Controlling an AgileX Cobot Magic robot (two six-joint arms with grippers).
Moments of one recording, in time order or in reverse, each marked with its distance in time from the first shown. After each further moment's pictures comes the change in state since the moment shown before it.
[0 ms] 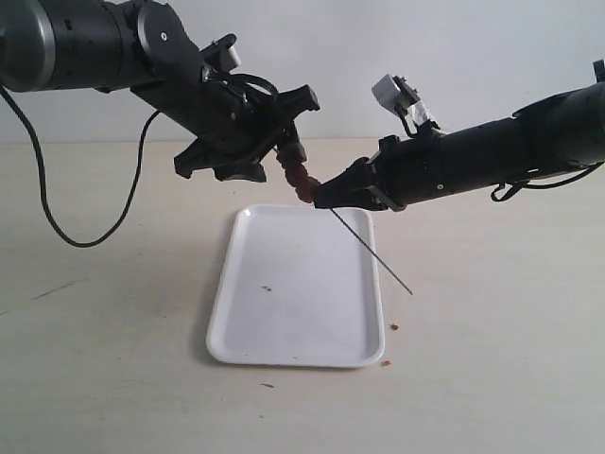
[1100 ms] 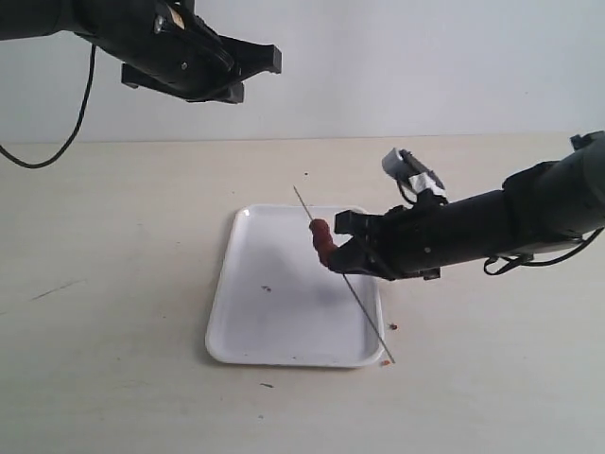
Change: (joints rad) left arm 0.042 -0.117 0.000 0.346 -0.097 0.127; right arm 0.092 0.000 0.240 0.235 -0.304 0.165
